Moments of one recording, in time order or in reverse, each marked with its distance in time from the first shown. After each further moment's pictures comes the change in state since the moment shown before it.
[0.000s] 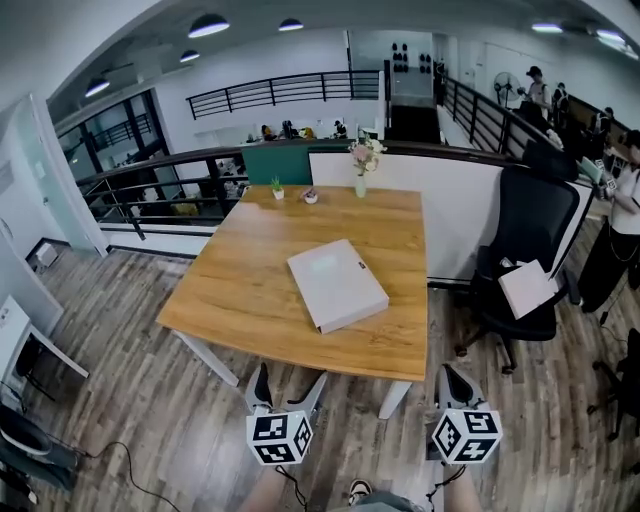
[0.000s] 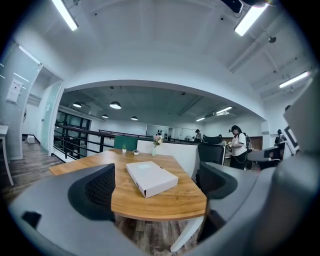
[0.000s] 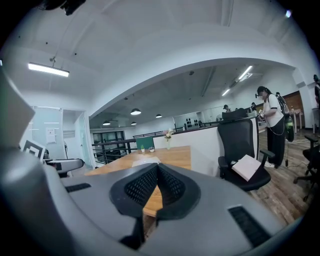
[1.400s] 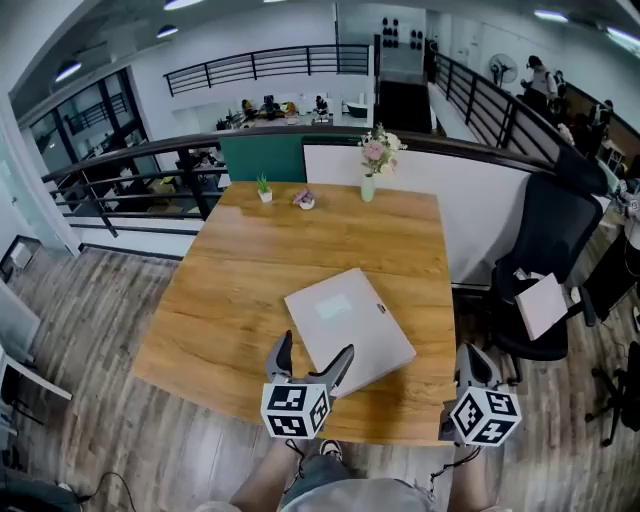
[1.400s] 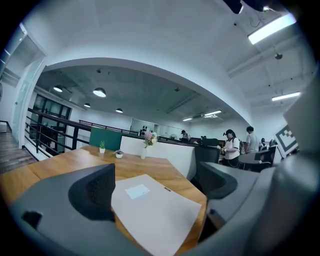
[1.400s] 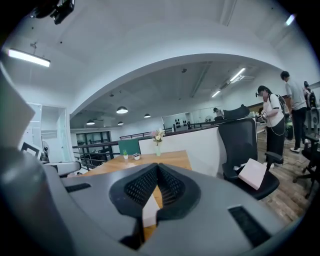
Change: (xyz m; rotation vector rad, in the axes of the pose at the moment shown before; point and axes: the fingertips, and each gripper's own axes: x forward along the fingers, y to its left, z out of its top) left arm 0.290 0.073 0.043 -0.042 0.042 -0.224; right arm 0.261 -0.025 0.063 0.032 -0.009 -0.148
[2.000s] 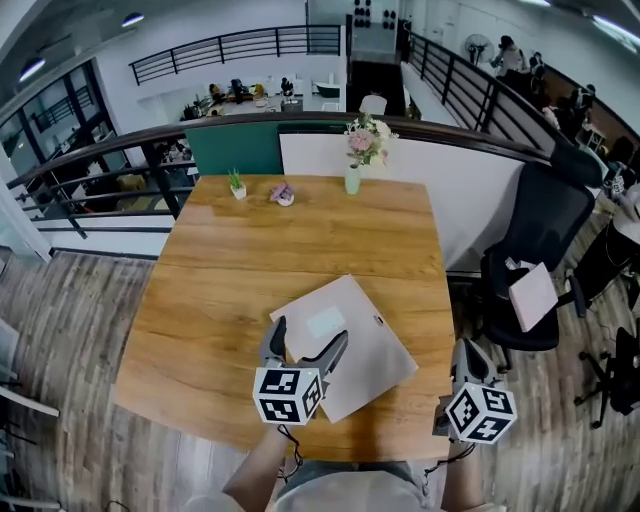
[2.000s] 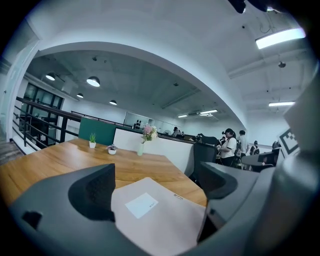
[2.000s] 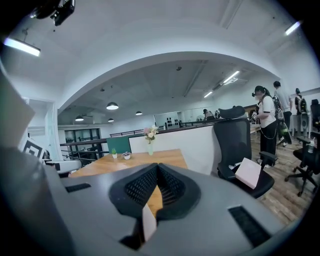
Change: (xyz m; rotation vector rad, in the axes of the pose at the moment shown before) left arm 0.098 0.058 0.001 -0.028 0.060 -0.101; right arm 0.075 0.009 -0.001 0.003 0.017 -0.120
